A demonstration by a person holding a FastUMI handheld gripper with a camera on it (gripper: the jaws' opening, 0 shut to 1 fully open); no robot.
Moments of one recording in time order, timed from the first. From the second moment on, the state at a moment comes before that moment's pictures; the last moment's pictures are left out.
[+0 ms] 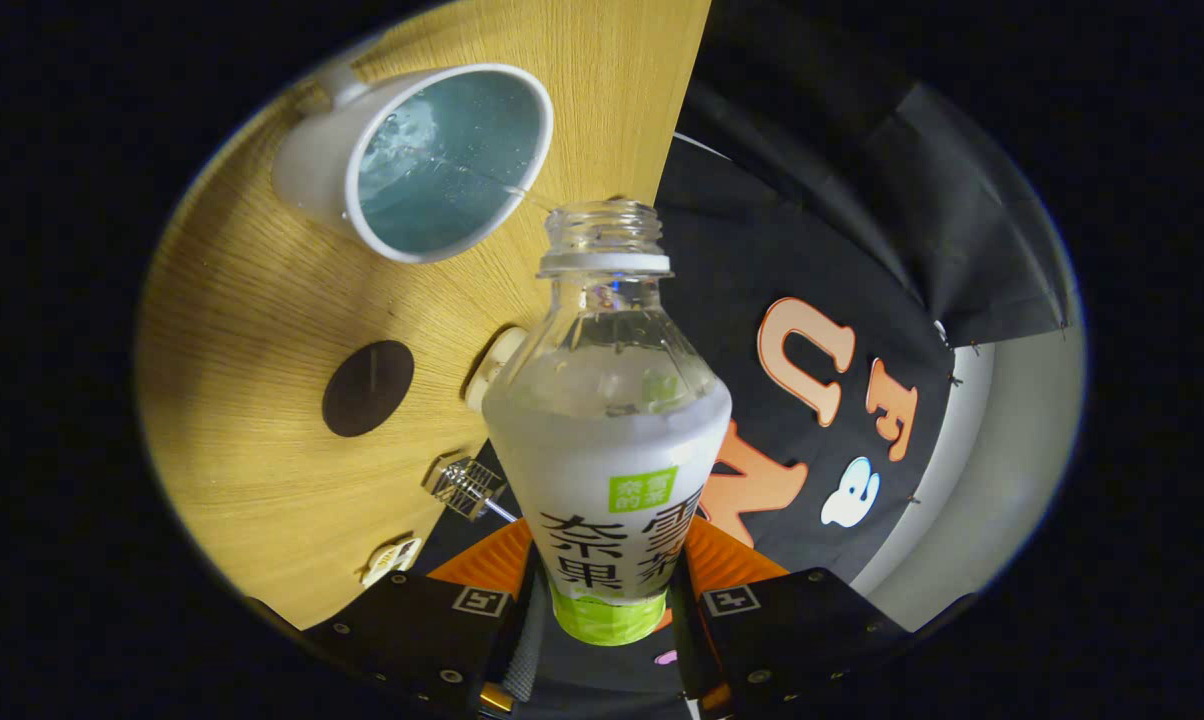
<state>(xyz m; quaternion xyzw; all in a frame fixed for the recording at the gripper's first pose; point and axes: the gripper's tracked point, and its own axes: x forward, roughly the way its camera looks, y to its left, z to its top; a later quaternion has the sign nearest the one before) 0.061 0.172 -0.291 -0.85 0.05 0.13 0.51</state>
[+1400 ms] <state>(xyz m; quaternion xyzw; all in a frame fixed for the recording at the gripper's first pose) 0.099 0.153 -0.387 -0.21 0.26 0.14 0.93</state>
